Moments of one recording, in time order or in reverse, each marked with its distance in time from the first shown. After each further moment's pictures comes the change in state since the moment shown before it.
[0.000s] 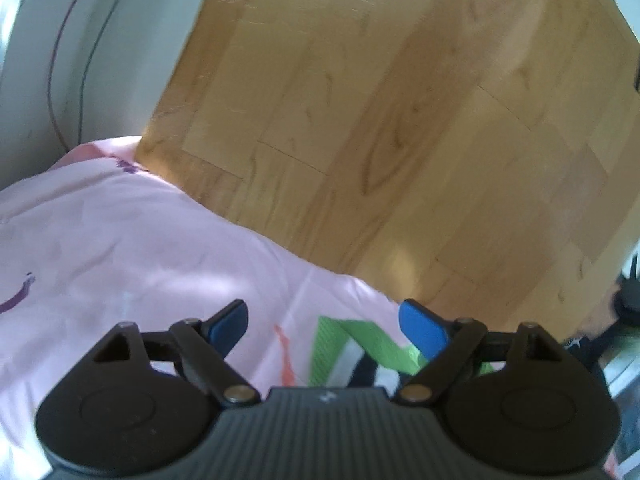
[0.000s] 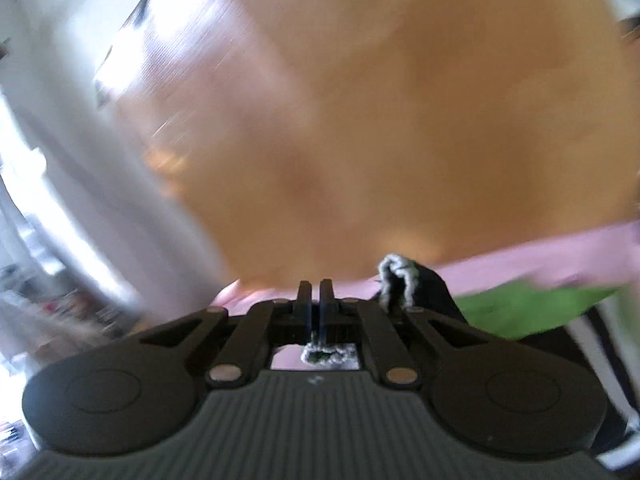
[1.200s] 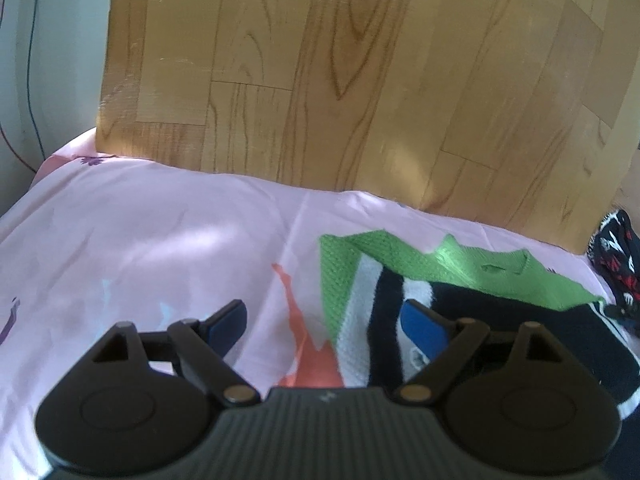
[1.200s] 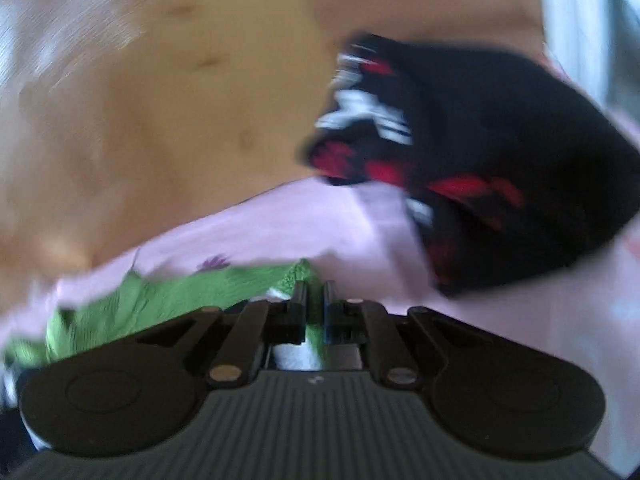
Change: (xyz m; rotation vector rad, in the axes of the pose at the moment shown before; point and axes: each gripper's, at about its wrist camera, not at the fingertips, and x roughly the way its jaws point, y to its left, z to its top) left arm 0.039 -0.028 -0.027 0.292 0.209 0.086; right arm -0.027 -0.236 -0.044 0.186 -0.143 -0.686
